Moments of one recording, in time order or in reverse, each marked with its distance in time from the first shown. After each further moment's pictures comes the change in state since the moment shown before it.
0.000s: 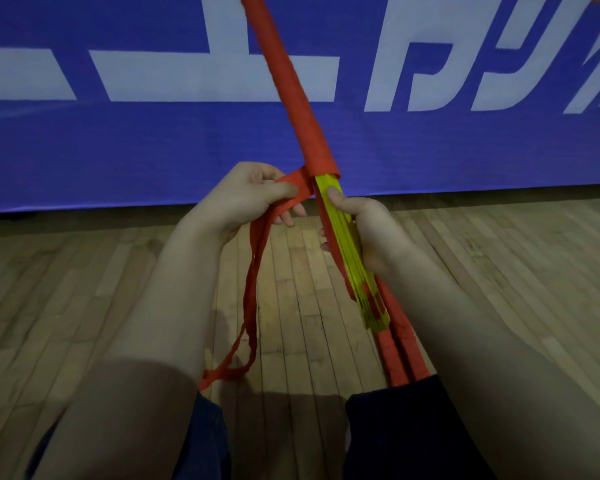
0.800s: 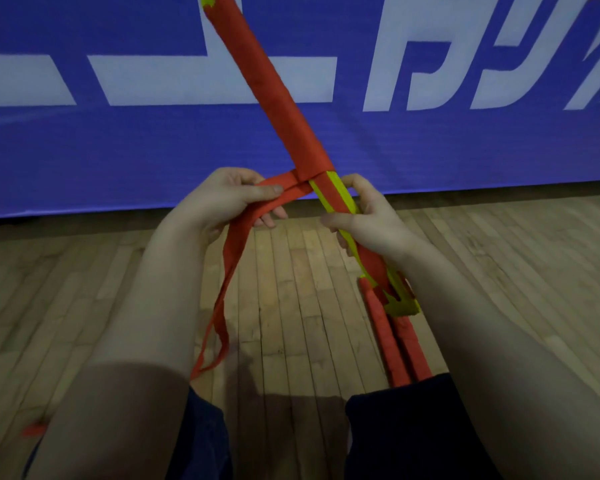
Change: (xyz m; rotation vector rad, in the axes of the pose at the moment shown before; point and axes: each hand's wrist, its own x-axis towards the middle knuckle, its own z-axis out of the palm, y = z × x) left_hand 0.005 -0.013 -0.019 -0.060 0.014 -0.101; right_hand 0.000 -0.003 -0.020 -0.412 -0.094 -0.306
